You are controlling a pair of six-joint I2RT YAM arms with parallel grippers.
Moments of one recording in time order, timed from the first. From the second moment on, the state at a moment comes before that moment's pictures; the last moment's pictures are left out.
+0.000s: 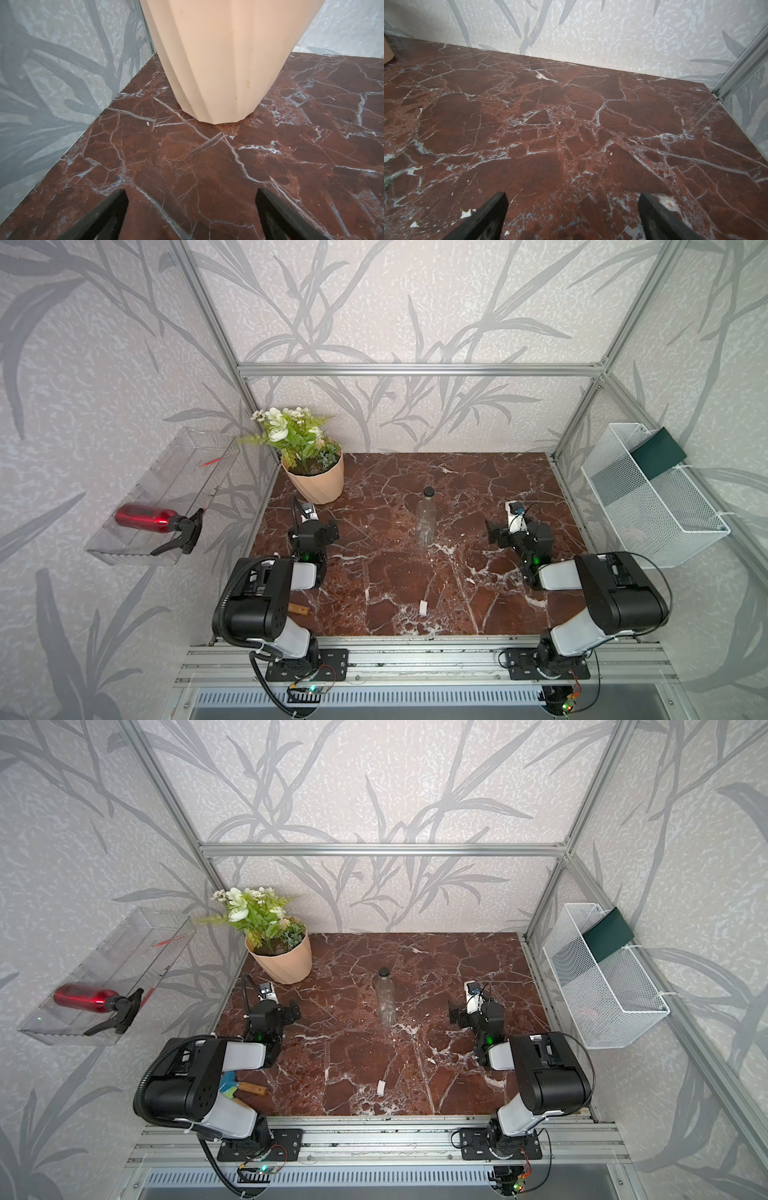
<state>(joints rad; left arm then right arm) -0.02 1.54 0.39 0.74 -0.33 -0.08 0.07 1.58 0.35 0.91 -0.13 -0.09</state>
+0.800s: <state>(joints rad) -0.02 1.54 0.39 0.74 -0.34 -0.08 0.07 1.58 0.35 0.90 -0.13 -0.09</state>
